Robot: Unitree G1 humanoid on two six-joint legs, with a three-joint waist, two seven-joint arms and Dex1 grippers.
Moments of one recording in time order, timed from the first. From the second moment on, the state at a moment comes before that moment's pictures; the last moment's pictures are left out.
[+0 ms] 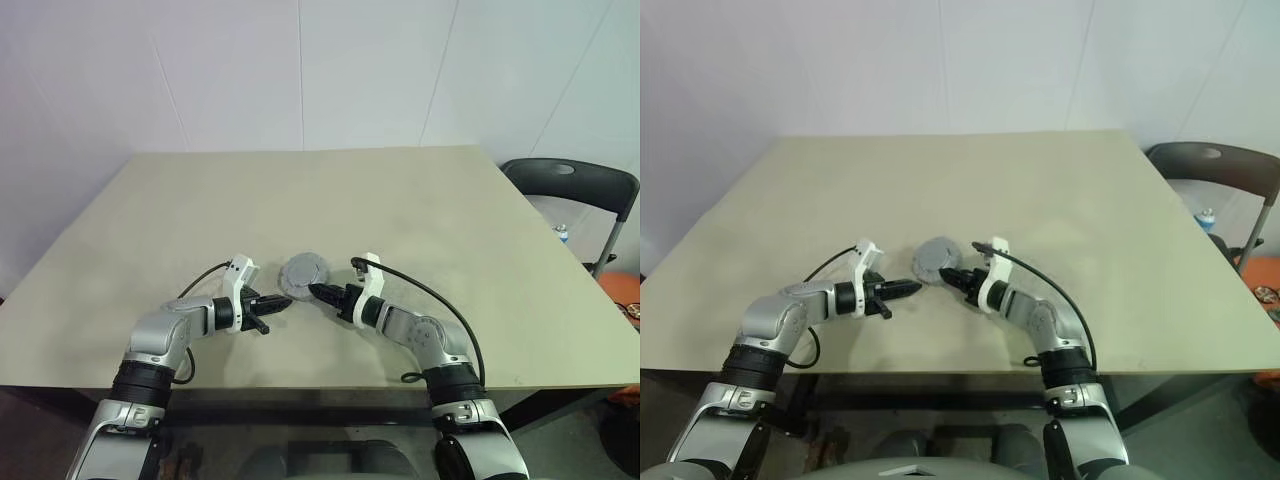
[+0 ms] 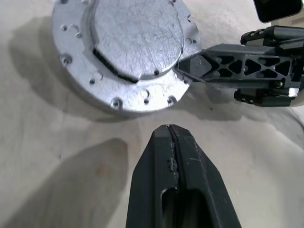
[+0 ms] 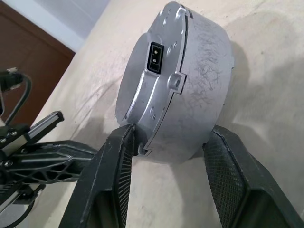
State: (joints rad) left arm -0.37 0.43 -0.07 0.16 -0.45 0.78 -0.86; right arm -0.41 -0.05 -0.02 0.28 0.57 0.81 0.42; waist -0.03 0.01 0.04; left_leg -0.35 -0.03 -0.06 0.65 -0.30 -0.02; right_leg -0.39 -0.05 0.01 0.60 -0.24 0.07
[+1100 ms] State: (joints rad) left arm -0.32 0.54 0.09 0.05 -0.60 0.87 -0.87; right arm -0.51 -0.03 -0.13 0.40 0.67 0.98 0.46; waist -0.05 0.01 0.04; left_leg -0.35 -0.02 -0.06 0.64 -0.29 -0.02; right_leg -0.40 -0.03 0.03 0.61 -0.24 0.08
